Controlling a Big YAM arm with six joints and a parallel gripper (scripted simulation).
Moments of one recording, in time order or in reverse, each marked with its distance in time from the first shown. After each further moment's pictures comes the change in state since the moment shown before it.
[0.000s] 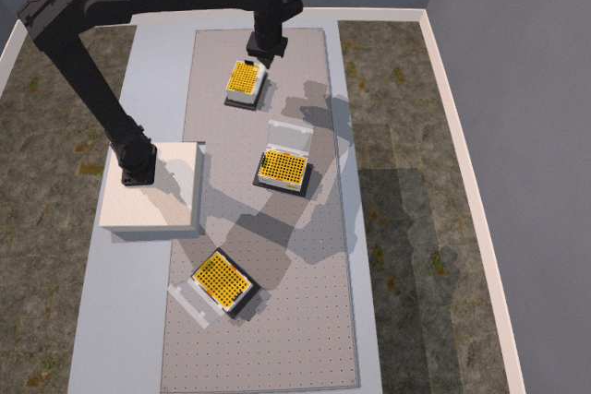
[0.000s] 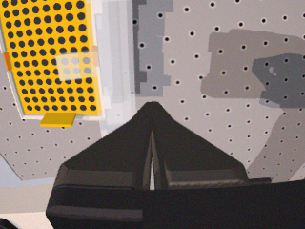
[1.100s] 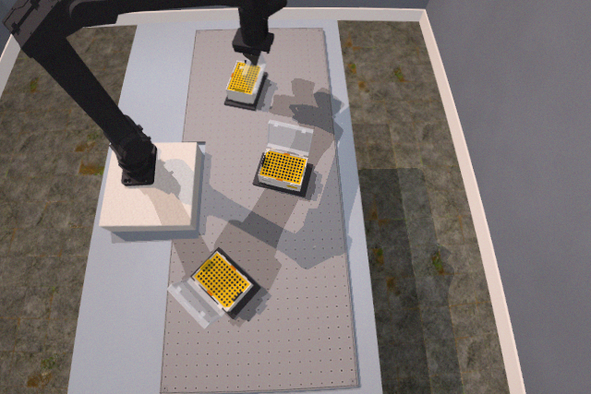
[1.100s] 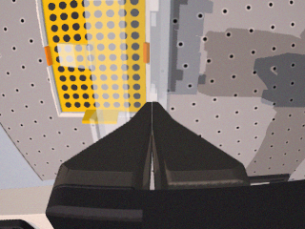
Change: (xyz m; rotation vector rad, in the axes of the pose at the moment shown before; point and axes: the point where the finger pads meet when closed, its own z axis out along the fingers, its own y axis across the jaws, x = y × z) arm 0.000 0.038 -0.005 0.000 0.000 -0.001
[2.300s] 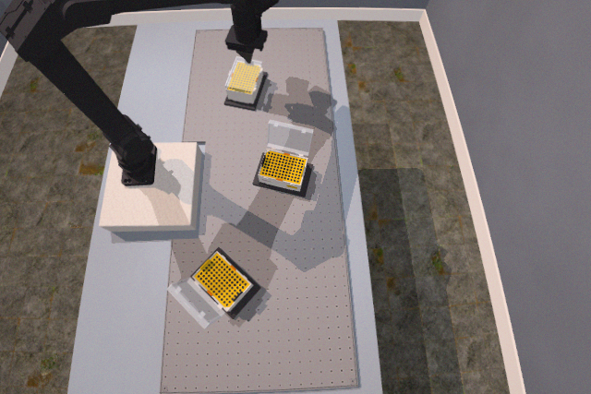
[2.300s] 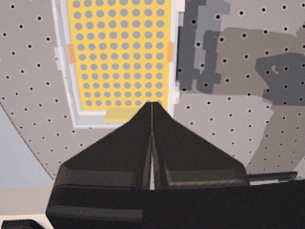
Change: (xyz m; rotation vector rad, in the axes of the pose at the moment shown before) arm -0.001 0.019 -0.004 0.000 0.000 0.000
